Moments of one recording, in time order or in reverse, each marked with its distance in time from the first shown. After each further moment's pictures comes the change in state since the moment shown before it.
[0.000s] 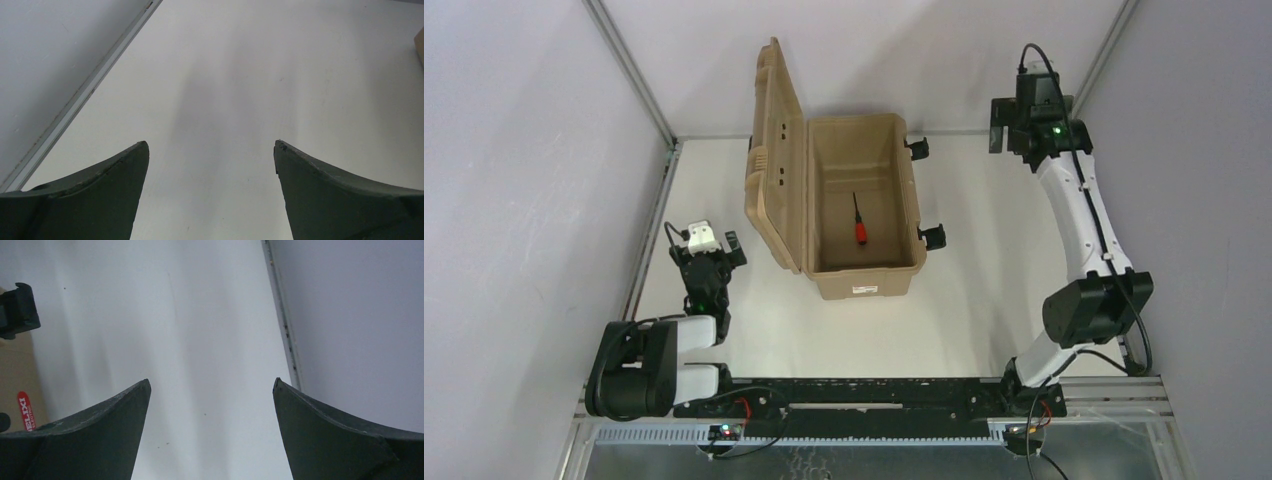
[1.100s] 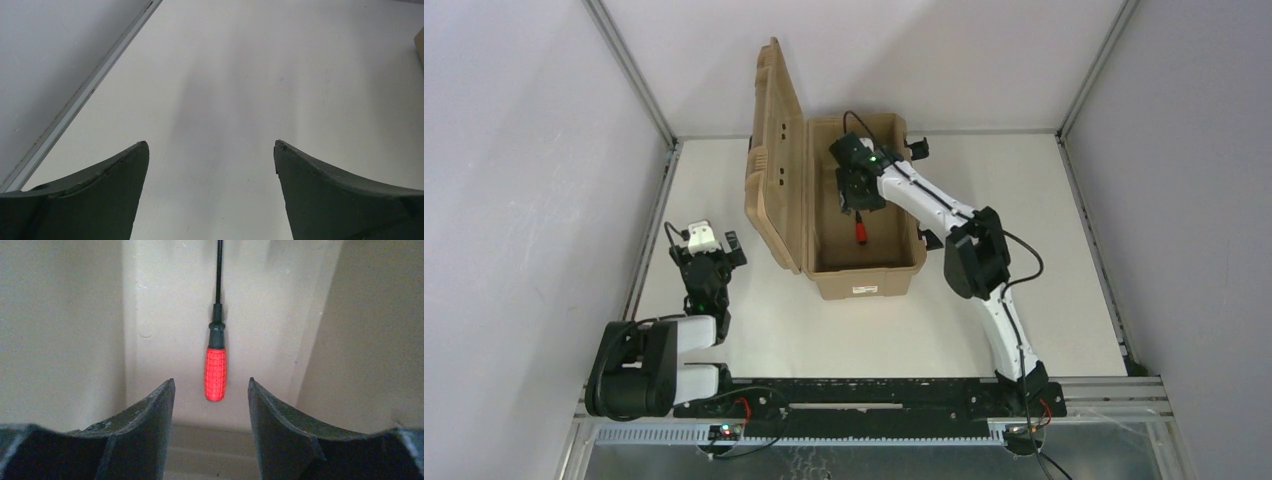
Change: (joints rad) left arm 0.000 0.000 0.000 0.000 0.000 0.000; right arm 0.563 0.653 0.311 -0.106 -0.173 0.456
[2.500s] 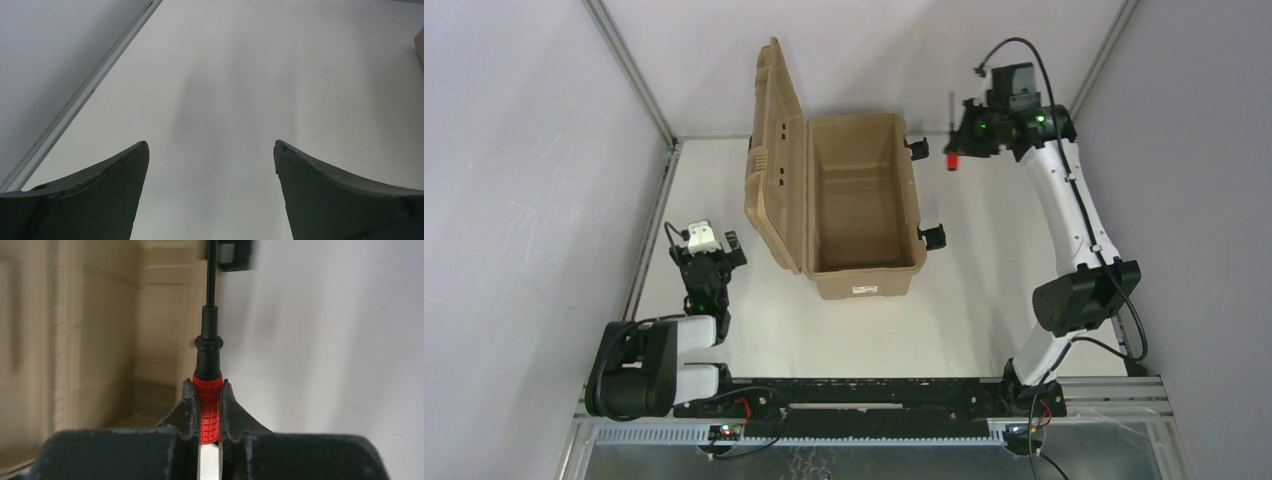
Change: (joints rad) left arm 0.000 0.000 0.000 0.000 0.000 0.000; right arm -0.520 -0.587 -0.173 -0.071 -0.354 -0.231
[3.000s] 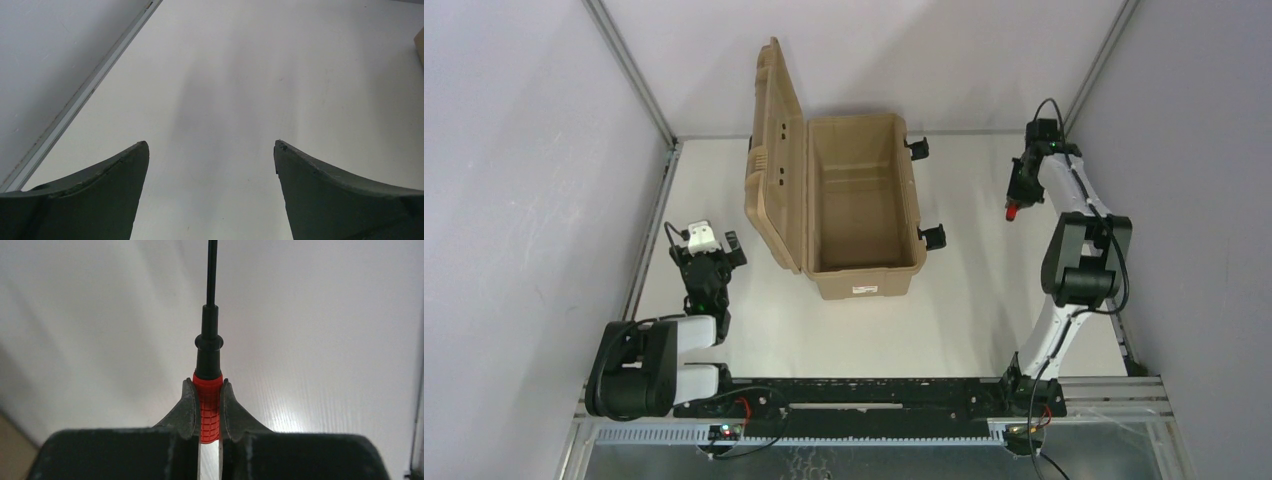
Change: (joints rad) left arm 0.000 0.000 0.000 0.000 0.000 0.000; right arm -0.271 0.225 -0.410 0.239 0.215 -0.073
